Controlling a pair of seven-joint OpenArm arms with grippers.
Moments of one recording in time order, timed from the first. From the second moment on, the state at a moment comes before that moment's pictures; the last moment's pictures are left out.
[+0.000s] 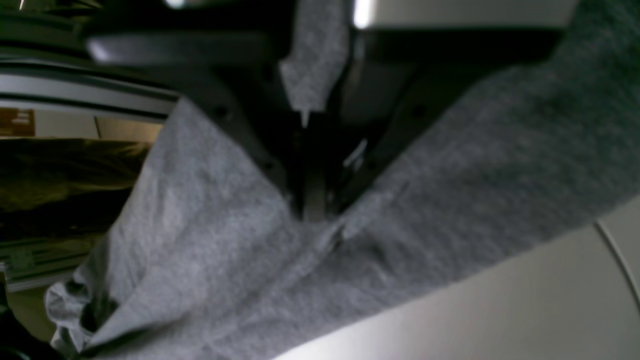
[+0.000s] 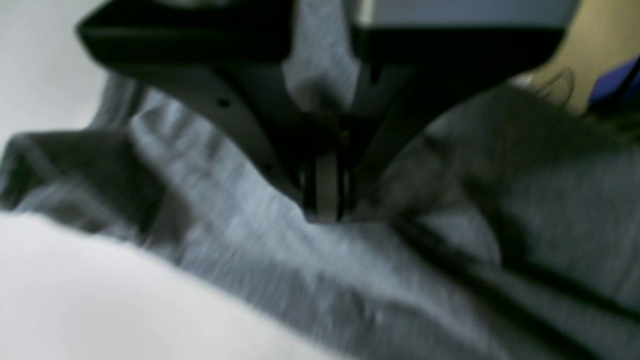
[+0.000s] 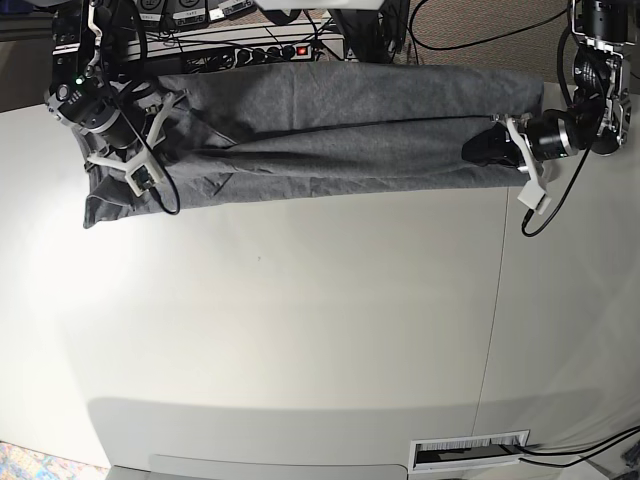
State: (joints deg) left arm 11.6 -29.9 -4.0 80.2 -67.3 -43.2 56.8; right arm -24.5 27.3 15.2 114.0 22.9 34.0 -50.9
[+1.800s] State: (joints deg) left arm 19.2 -30.1 -28.2 80.2 -68.6 -36.0 70.2; right arm -9.7 27.1 15.4 86.4 25.7 34.4 -42.3
